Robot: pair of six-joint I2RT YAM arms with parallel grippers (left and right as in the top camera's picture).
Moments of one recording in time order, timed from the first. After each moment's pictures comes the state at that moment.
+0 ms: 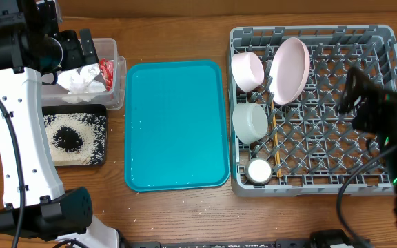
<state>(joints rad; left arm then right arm) 0.18 1.79 2.17 -1.39 0.09 -0.11 0.12 0.92 1.47 -0.90 0.20 0.30</state>
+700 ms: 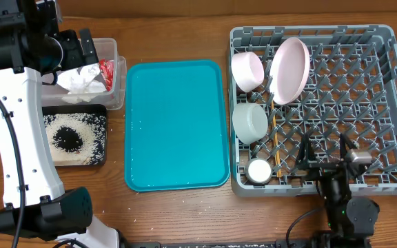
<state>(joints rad) 0.18 1.79 2.17 -1.39 0.09 -0.11 -0.02 0.07 0.08 0.02 -0.09 0.20</state>
